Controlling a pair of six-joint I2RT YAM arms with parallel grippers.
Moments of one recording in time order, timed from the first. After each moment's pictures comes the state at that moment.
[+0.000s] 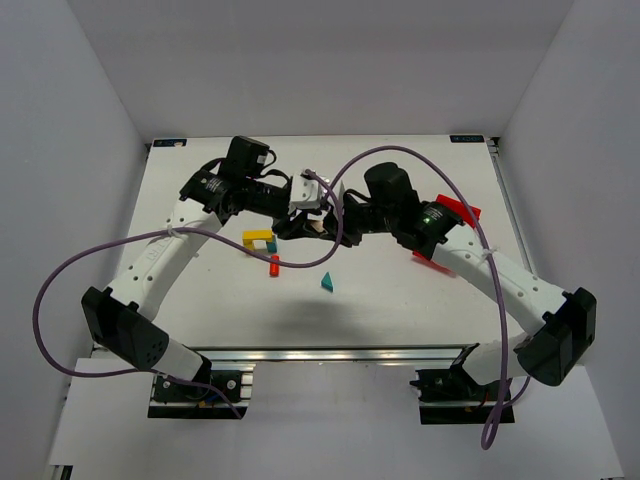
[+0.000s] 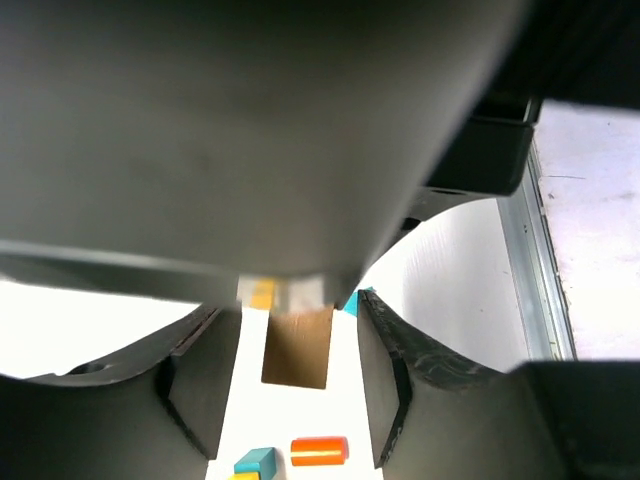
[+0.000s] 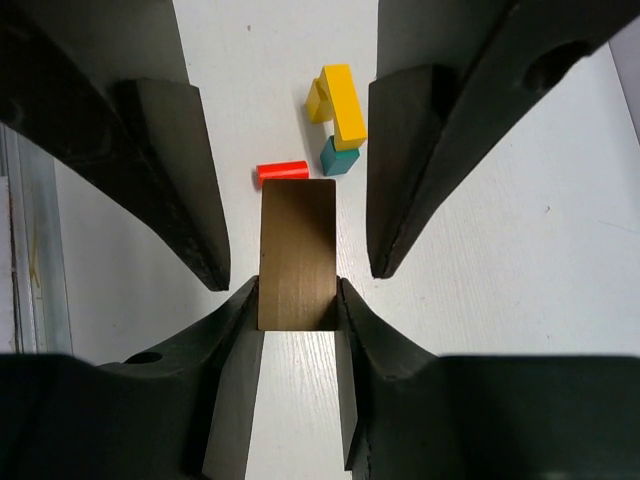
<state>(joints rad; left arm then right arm) -0.50 1.48 1.56 -0.87 0.89 0.89 0.78 1.39 1.33 -0.45 -0.48 -0.50</state>
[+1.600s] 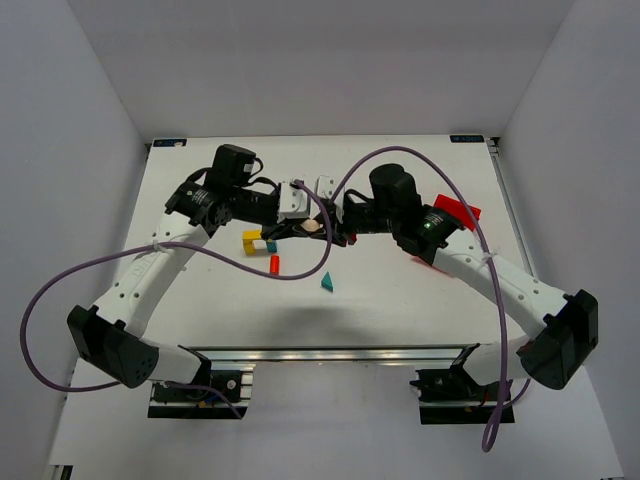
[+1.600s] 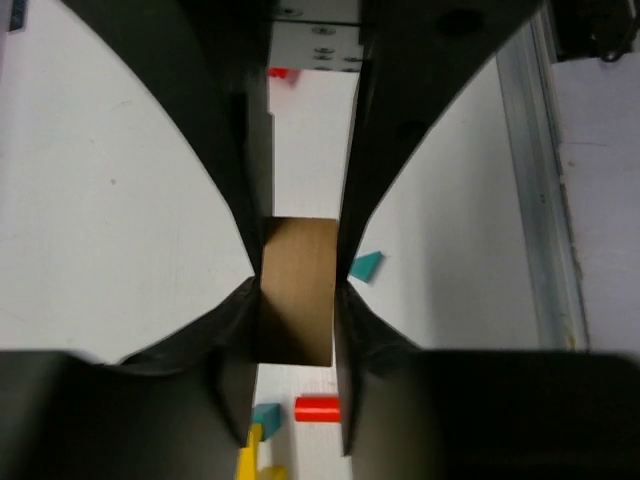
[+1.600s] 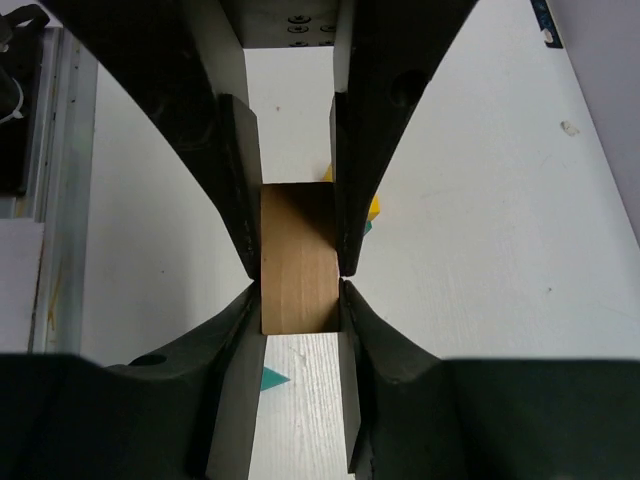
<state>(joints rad) -0.49 1.37 1.46 -0.85 0.86 0.91 0.78 1.36 1.26 -0.27 -0.58 -0.47</state>
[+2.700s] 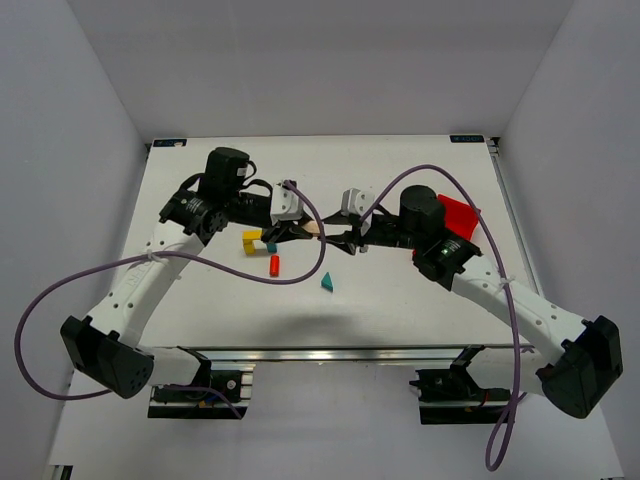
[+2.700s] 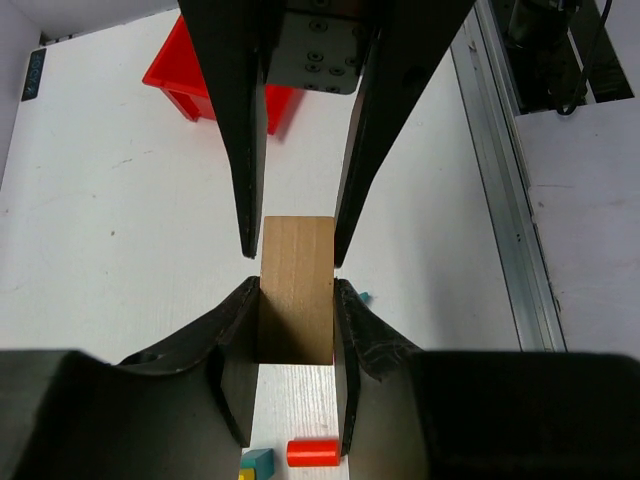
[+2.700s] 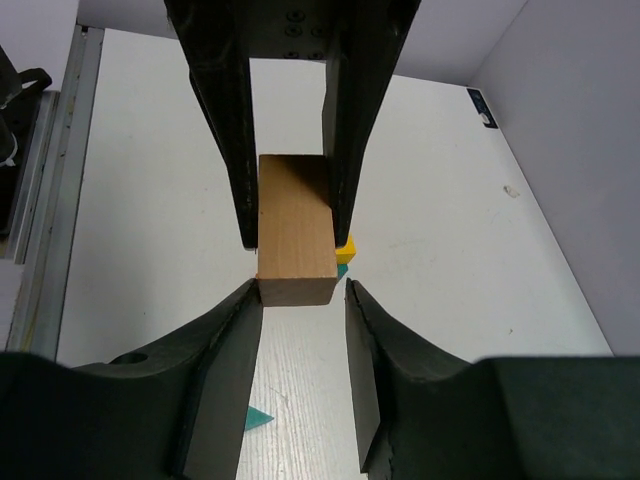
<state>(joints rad) -0.48 1.32 1.41 -0.75 0.97 0.84 0.74 1.17 0.98 0.07 -0.65 -0.41</state>
